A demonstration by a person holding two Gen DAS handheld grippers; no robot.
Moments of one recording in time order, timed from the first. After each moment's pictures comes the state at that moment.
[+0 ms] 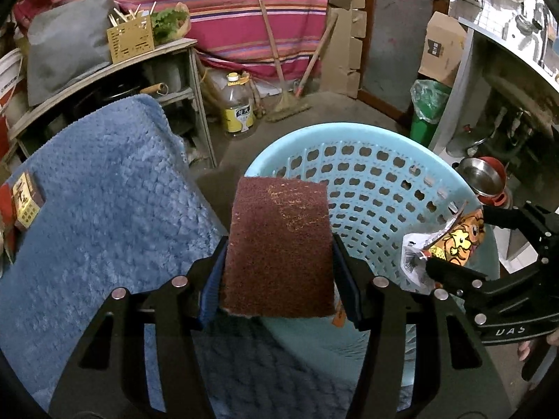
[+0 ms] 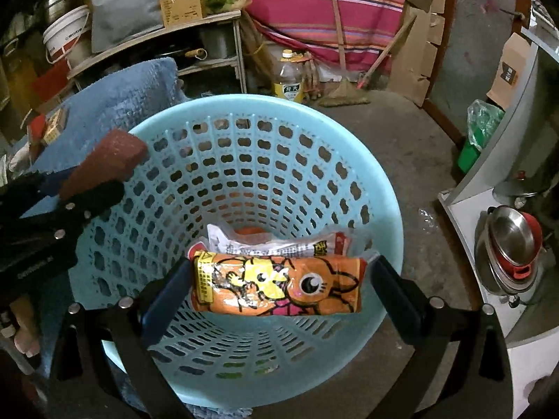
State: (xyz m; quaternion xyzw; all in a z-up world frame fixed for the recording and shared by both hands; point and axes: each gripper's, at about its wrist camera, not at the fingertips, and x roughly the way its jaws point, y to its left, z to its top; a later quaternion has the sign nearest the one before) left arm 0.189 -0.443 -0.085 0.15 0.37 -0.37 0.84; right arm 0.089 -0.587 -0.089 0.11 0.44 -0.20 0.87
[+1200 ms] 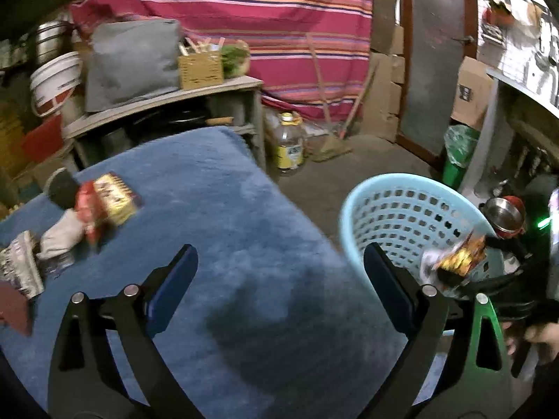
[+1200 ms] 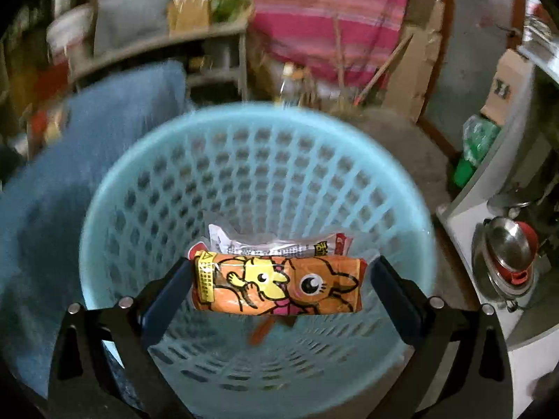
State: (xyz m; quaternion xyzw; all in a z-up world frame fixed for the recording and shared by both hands) left arm 0.194 -0.335 -0.032 0.11 0.30 -0.30 0.90; right arm 0.111 -0.546 -0.103 0.09 0.43 -0.21 0.87
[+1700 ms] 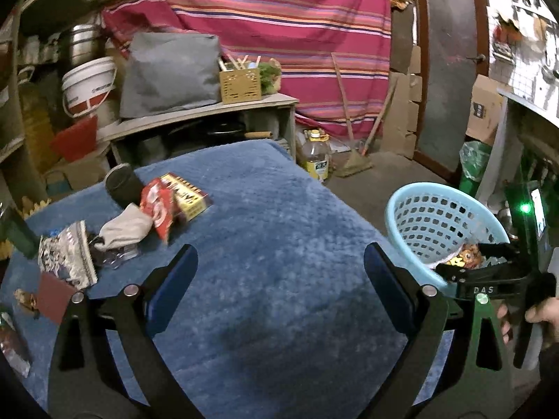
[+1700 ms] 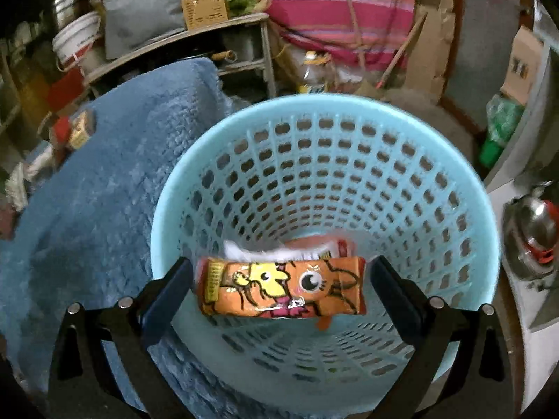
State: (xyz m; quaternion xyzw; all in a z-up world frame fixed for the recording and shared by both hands) left arm 0.192 -0.249 -0.017 0.10 0.27 -0.27 0.92; right arm 0.132 -0.502 -0.095 0.13 0.42 -0.19 0.88
